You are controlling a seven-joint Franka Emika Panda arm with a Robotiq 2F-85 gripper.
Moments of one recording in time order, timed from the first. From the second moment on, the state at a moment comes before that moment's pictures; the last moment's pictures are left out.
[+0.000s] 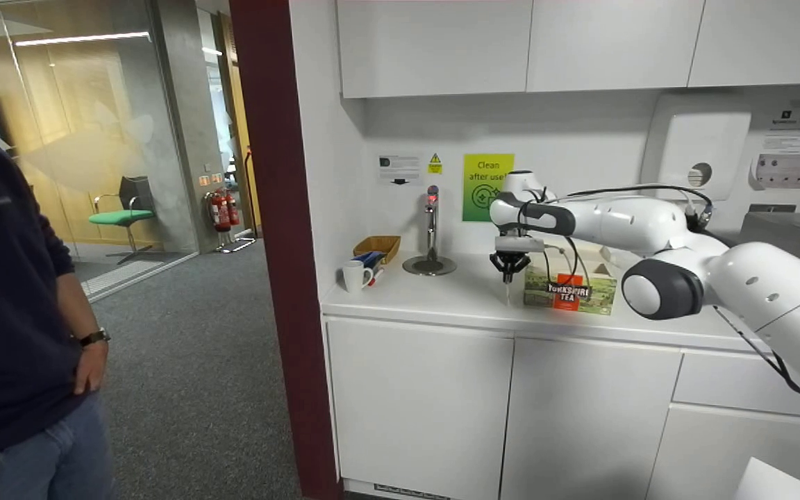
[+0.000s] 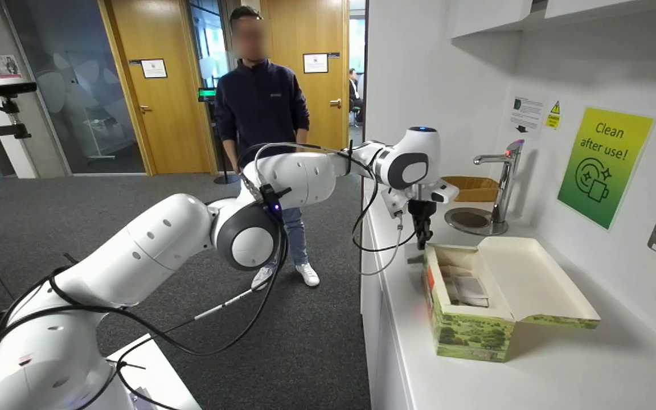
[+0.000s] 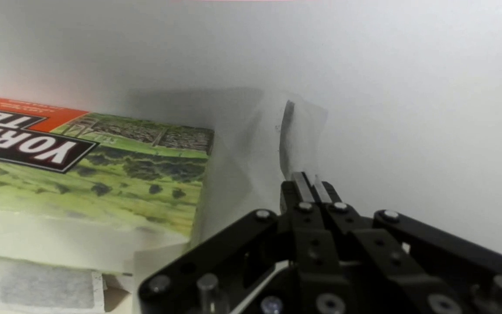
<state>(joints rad) -0.23 1.04 -0.19 -0.61 0.12 1.77 0.49</state>
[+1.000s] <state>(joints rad) -0.23 1.07 -0.19 -0.59 0.11 1.76 0.49</state>
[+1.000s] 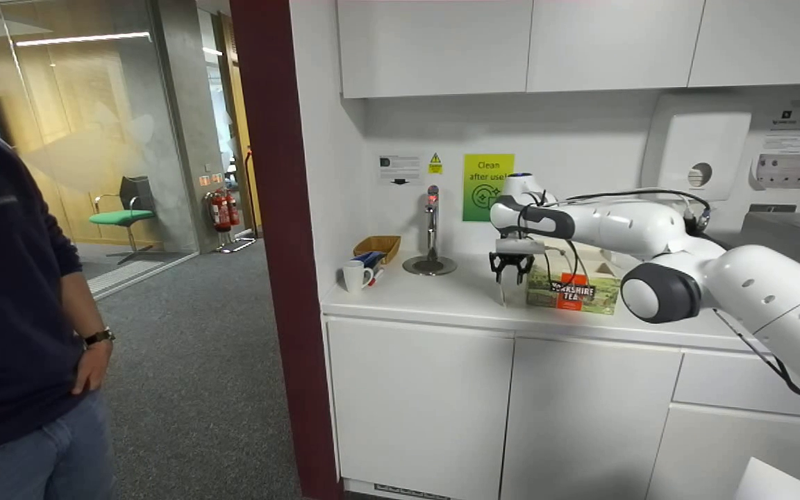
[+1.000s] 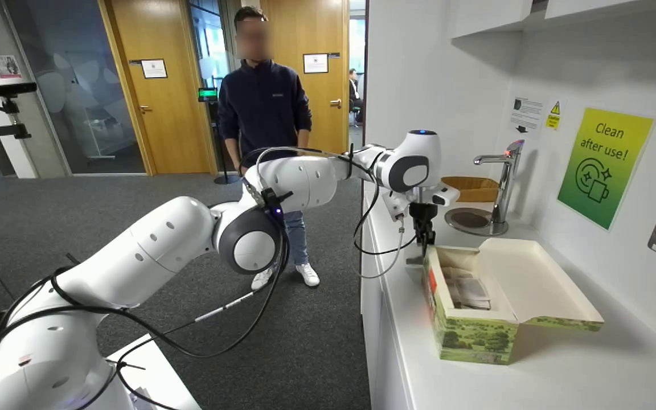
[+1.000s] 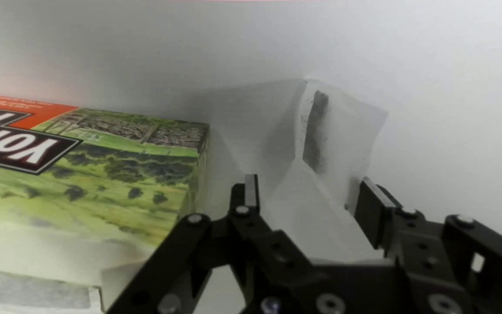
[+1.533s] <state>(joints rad) -0.26 1.03 -0.19 -0.51 0.12 1.76 0.48</state>
